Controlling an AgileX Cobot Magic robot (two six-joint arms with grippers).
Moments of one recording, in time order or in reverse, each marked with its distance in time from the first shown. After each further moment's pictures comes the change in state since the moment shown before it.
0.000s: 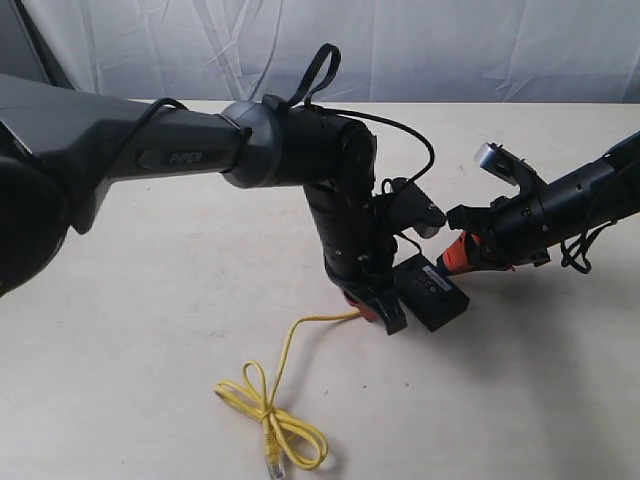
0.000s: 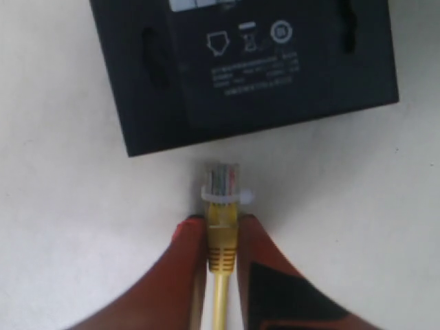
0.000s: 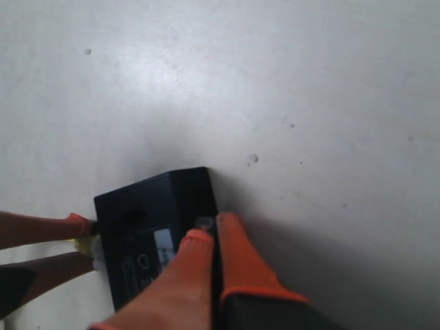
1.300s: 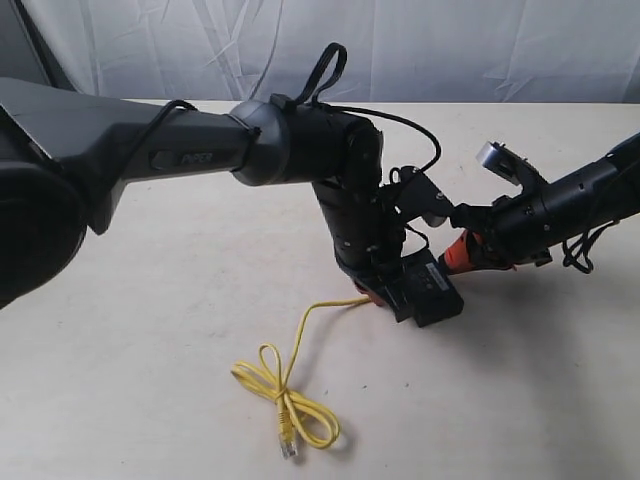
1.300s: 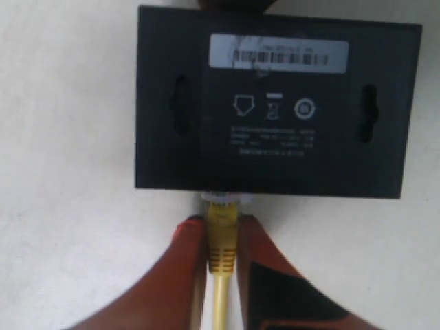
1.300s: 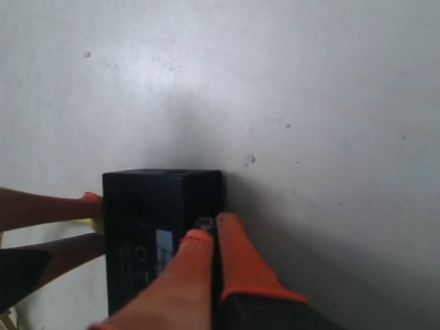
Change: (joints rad) left arm 0.000 0.029 -0.057 0.013 -0.040 0.004; right arm 0.000 0.000 0.000 0.008 0.008 0.002
